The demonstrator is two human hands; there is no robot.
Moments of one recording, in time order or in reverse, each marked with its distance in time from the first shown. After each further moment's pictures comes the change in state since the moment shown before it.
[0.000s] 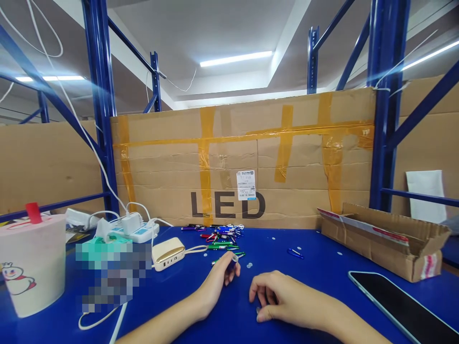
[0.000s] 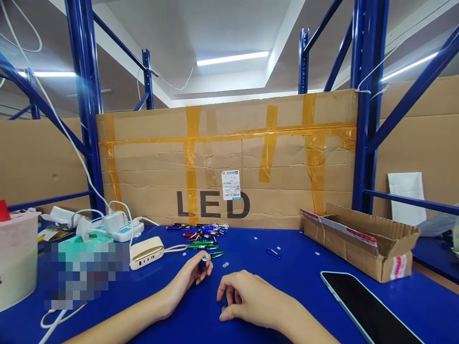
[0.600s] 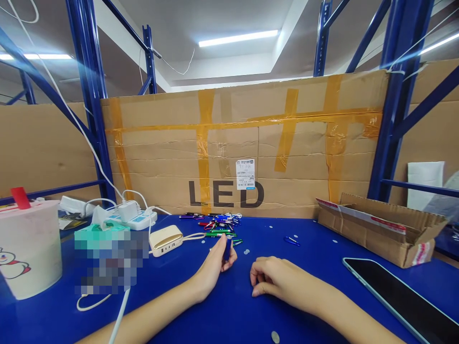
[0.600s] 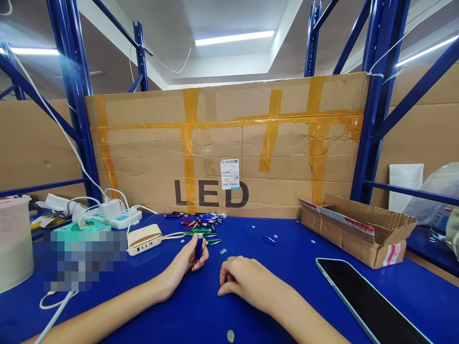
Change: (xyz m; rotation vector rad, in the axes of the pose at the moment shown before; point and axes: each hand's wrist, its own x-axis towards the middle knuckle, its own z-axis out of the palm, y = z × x) left_hand -0.004 0.006 0.001 0.016 -0.055 -0.032; right_hand 0.001 0.002 0.000 -0.241 0.057 0.007
